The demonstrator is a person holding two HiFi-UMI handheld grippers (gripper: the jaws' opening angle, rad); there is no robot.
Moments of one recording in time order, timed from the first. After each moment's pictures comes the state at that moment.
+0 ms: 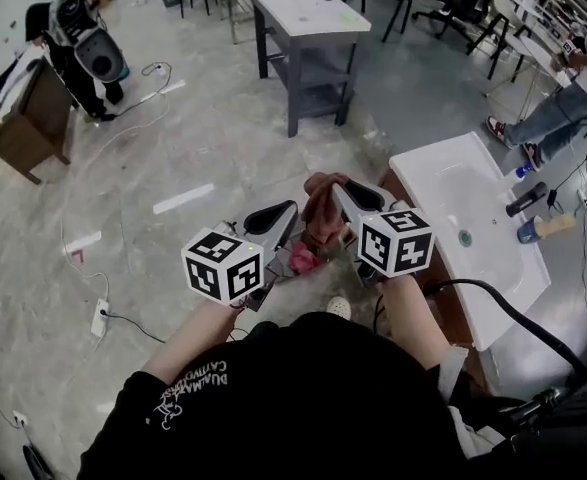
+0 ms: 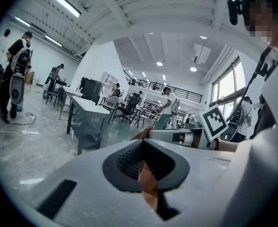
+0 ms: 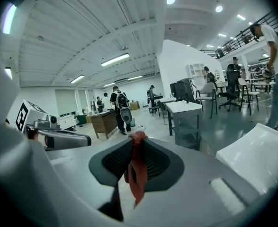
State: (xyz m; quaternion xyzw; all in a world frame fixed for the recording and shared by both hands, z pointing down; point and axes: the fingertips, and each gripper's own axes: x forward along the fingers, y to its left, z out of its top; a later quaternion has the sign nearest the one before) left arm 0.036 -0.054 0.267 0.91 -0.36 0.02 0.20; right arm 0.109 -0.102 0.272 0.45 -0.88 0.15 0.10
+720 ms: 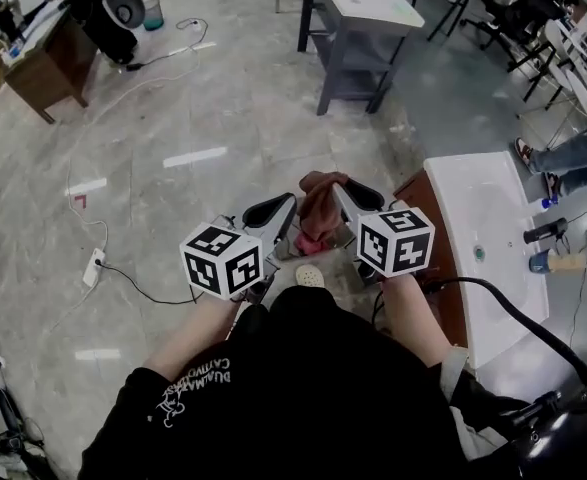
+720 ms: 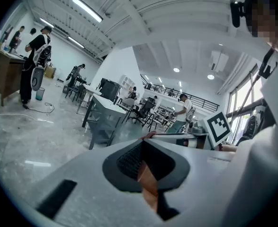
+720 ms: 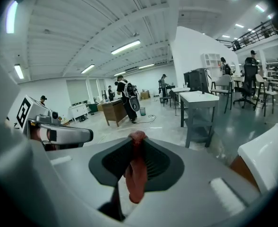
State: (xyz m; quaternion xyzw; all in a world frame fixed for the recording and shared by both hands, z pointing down) left arm -0.036 -0.046 0.307 0.86 -0.44 -0.03 0.25; right arm 0.034 -0.096 0.319 0.37 -0.90 0.16 0.17
